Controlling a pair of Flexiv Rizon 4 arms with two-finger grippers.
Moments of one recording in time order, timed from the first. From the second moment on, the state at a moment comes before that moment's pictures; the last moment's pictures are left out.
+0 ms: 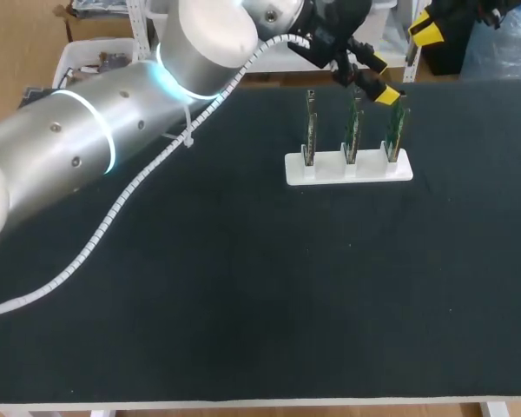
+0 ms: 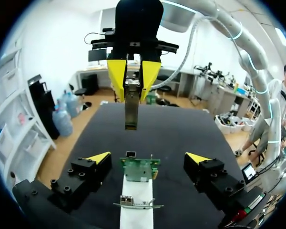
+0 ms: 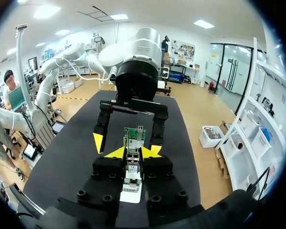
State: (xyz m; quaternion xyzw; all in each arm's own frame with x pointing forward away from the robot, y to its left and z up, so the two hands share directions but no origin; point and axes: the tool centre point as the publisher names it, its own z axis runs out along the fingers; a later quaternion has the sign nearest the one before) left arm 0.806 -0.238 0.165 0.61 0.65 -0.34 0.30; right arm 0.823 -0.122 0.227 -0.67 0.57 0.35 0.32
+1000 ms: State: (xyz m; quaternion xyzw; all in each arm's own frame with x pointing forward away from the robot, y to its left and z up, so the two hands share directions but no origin) left arm 0.804 -0.237 0.164 0.62 0.64 -0.35 0.30; right arm 0.825 -0.124 0.222 -0.67 0.58 0.35 0.32
